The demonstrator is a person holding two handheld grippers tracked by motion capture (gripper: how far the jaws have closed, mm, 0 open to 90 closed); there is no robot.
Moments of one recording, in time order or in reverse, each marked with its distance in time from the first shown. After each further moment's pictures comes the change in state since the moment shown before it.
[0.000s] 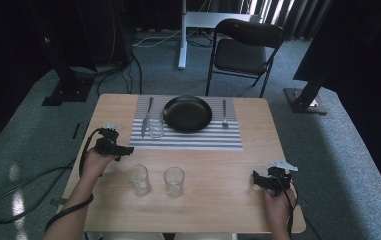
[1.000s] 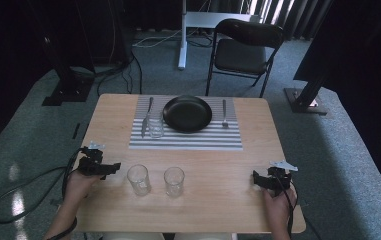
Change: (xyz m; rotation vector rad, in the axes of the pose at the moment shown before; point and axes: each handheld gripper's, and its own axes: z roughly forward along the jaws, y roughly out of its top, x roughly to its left) left arm 0.012 -0.070 -0.028 -0.048 0.009 -0.024; right arm 0.000 0.000 0.000 0.000 0.000 0.000
